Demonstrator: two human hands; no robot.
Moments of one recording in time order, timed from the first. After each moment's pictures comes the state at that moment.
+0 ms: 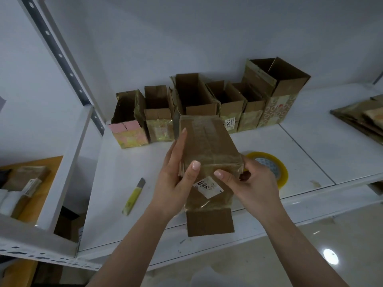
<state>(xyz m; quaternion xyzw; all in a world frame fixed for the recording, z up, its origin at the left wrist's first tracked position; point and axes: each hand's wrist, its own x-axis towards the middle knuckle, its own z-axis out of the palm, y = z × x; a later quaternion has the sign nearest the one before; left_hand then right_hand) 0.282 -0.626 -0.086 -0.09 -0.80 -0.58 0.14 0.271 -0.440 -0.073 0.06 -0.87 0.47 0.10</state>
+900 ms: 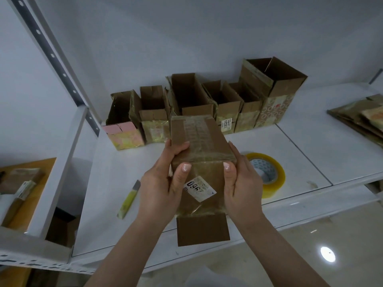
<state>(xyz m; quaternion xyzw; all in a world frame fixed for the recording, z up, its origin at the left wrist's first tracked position) 0.294 -0.627 -0.066 -0.05 -0.81 -0.55 0.19 0.265 -0.465 -0.091 0.12 -0.84 0.40 0.33</state>
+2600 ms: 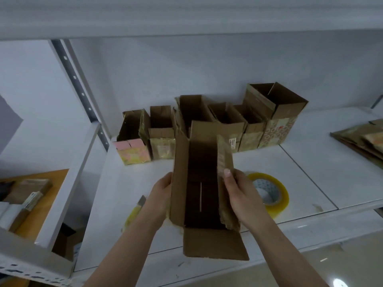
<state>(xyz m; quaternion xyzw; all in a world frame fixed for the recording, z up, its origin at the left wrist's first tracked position) 0.271 -0.644 -0.061 0.12 -0.69 -0.71 -0.06 0.251 -0.451 -0.065 0.01 -0.87 0.49 -0.04</state>
